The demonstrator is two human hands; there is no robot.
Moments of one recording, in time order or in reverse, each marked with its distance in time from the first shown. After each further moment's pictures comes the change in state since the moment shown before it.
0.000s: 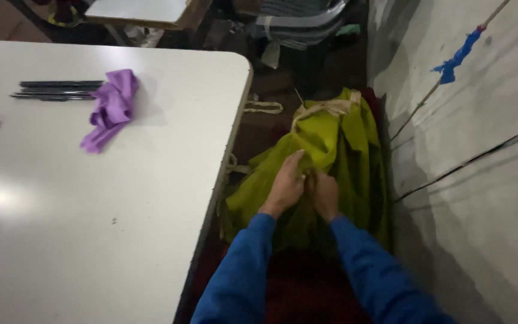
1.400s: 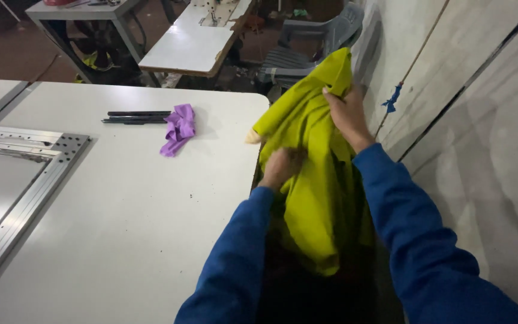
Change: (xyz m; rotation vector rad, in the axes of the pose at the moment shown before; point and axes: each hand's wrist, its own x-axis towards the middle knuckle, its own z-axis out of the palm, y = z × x) left_hand -0.084 0.200 -0.176 0.197 -0.045 -0.196; right_hand -0.064 -0.313 -0.378 0.732 0.119 -0.272
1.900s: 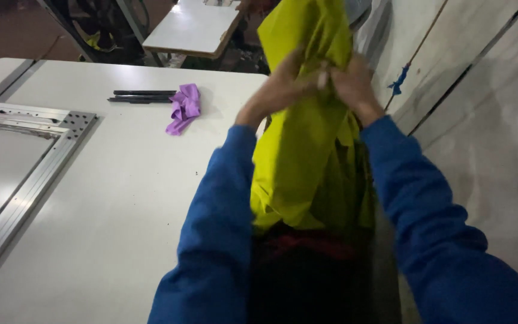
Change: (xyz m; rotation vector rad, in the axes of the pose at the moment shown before) left_hand -0.060 0.120 -0.146 -0.394 0.088 0.556; right_hand -0.024 -0.081 0.004 -0.399 -0.115 0.005
